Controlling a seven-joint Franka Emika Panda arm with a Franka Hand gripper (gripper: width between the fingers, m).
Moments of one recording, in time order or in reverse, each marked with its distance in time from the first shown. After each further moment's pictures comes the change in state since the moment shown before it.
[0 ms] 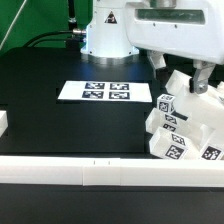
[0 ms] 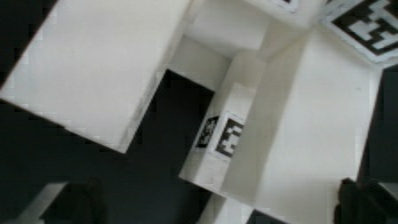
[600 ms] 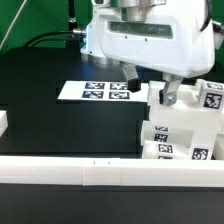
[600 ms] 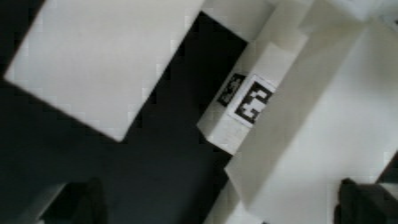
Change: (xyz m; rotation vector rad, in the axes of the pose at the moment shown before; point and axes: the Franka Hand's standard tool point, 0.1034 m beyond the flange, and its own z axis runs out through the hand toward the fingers) arm 0.031 0.023 0.014 -0.011 0.034 -0.051
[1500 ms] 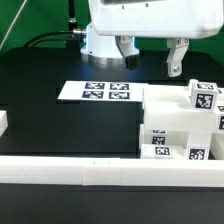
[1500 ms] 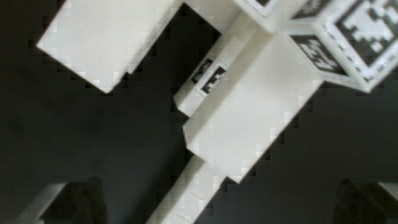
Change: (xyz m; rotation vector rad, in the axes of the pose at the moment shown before) arm 0.003 -0.014 -0.040 0.034 -0.008 -0.098
